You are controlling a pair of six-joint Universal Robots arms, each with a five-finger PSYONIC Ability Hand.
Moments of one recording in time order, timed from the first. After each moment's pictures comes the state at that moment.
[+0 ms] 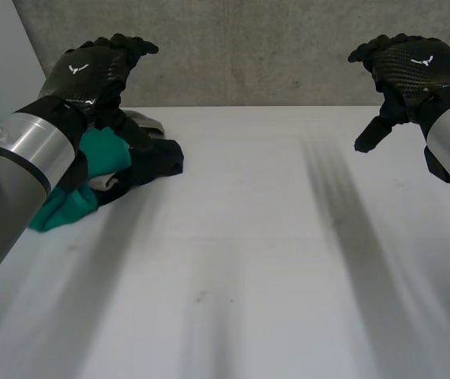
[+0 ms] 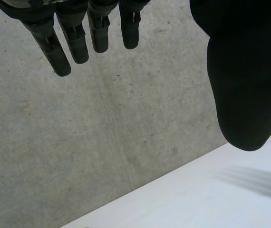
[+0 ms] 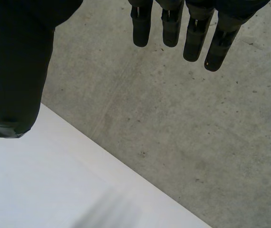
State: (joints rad) left arm 4.32 -1.66 -1.47 3.24 -1.44 3.12; right arm 1.89 -1.43 1.37 0.04 1.45 2.92; left_hand 0.21 0.21 0.21 0.21 0.05; right_hand 0.20 0.22 0.22 0.24 0.06
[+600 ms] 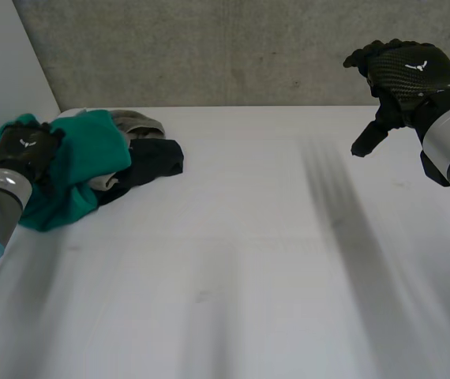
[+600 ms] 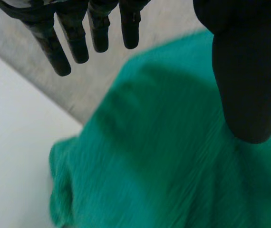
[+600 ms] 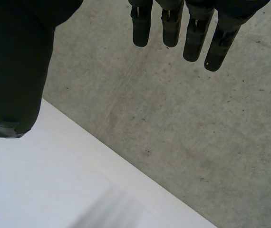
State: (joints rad) left arm 4.71 -2.10 -1.49 3.50 -1.44 3.69; right arm 1.89 -1.43 1.38 0.04 1.45 2.92; left_hand 0.21 0.21 0.21 0.21 0.05; right_hand 0.20 0.22 0.22 0.24 0.06
